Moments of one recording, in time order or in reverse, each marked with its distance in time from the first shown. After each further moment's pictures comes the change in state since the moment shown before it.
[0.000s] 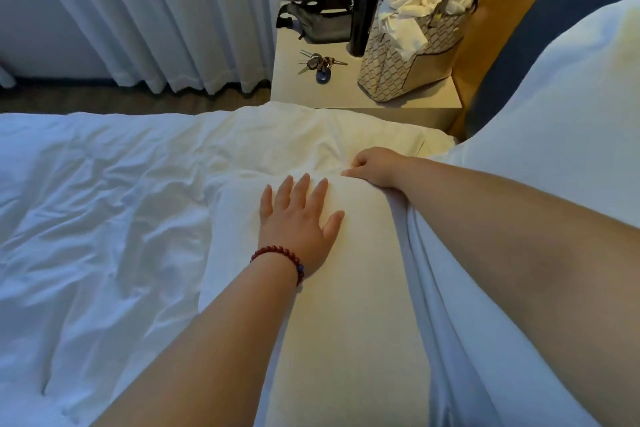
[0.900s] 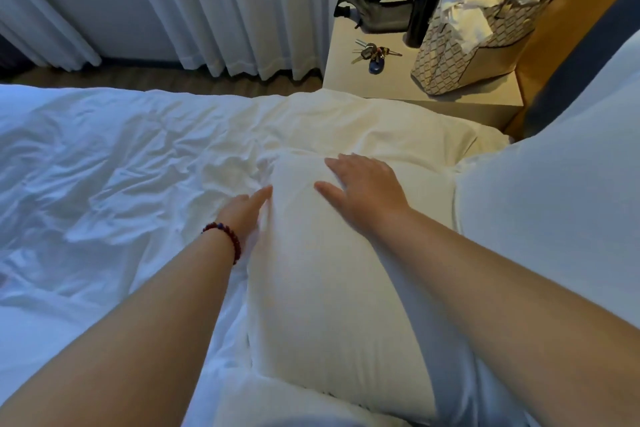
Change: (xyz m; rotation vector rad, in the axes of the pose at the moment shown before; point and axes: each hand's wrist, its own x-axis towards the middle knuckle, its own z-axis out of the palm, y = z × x) left_hand -0.036 -0.129 -0.013 -1.209 -0.113 -0.847; right_hand -0.072 -0.082 0.080 -0.199 0.363 -0.366
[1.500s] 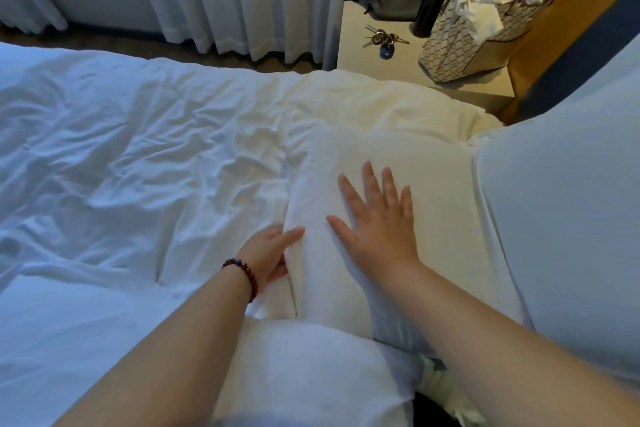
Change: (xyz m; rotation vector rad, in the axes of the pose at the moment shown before) left_hand -0.053 -0.100 -0.045 -0.222 -0.347 -0.086; right_hand -0.099 -0.104 0.035 -0.160 -0.040 0.222
